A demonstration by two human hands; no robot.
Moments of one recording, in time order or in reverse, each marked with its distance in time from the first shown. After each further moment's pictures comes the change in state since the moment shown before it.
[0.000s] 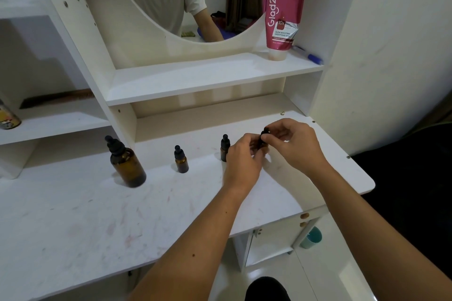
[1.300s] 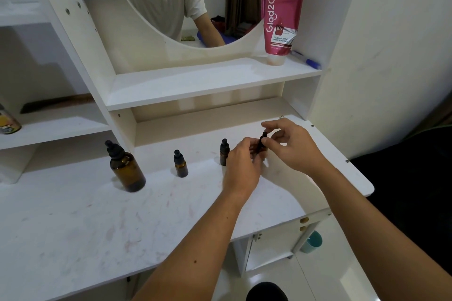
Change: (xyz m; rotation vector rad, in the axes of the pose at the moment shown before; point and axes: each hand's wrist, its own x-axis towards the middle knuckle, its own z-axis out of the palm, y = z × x) left_hand 0.000 -0.001 0.001 0.036 -0.004 -0.007; right_hand 0.011 0.006 -0.004 -0.004 -0.133 -0.061
